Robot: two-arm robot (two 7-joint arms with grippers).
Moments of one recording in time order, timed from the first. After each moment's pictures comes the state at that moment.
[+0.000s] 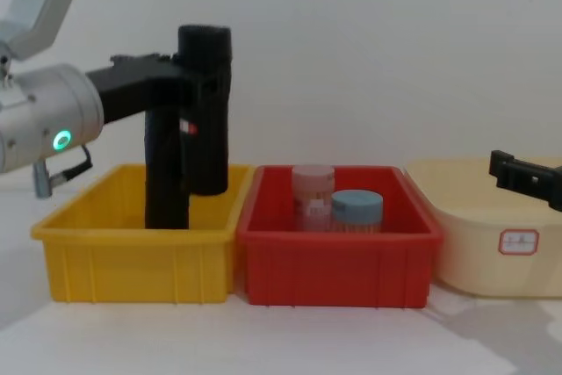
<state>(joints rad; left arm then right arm) -0.45 0.29 0.36 -1.41 -0.28 -0.03 -0.28 -0.01 0.34 -0.23 -1.77 0.29 0.03 0.07</state>
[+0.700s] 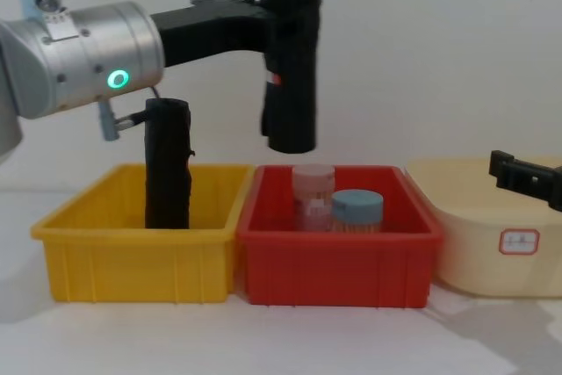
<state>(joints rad) -0.57 0.26 0.42 -1.38 -0.36 -0.04 -0.50 -0.01 0.34 -0.23 -1.77 0.29 0.03 0.07</state>
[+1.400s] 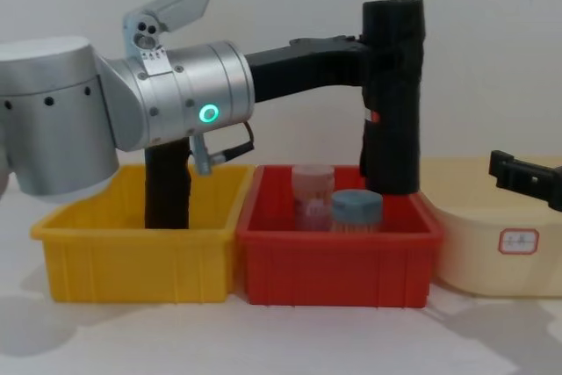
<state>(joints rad) -0.65 0.16 0.52 -1.21 -0.44 -0.05 -0.66 -0.01 0.34 -0.23 -1.77 0.29 0.03 0.07</state>
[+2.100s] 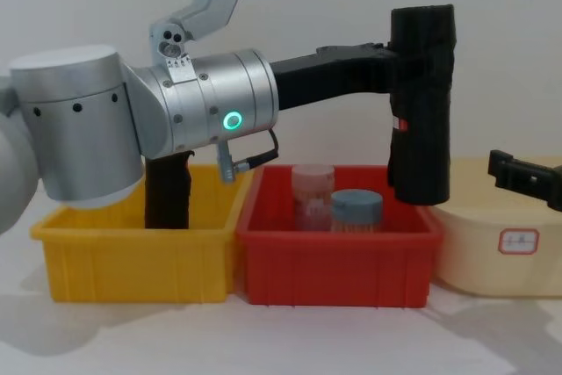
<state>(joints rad) -0.67 0.14 0.55 -1.17 -0.47 -0.06 -0.70 -0.01 0.34 -0.23 -1.77 0.29 0.03 0.07</state>
